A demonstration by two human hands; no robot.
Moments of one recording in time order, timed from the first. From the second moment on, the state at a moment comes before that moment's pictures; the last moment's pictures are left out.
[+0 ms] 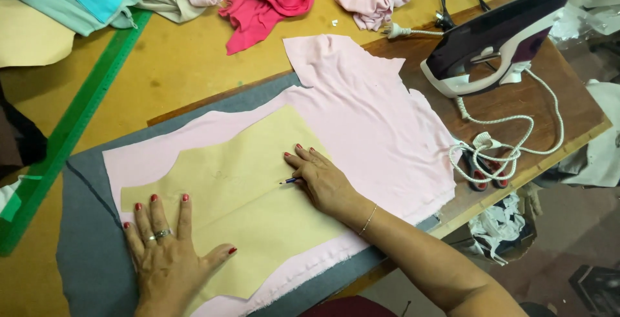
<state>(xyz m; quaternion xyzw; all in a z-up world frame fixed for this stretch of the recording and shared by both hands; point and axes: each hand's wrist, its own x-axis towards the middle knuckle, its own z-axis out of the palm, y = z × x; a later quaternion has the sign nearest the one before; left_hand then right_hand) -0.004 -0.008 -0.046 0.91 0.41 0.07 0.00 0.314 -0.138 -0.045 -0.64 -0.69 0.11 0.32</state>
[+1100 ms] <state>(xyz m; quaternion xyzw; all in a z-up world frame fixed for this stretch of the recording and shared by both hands) 0.191 -0.026 -0.060 0.95 0.18 0.23 0.13 0.356 -0.178 -0.031 -0.77 -0.57 -0.06 0.26</state>
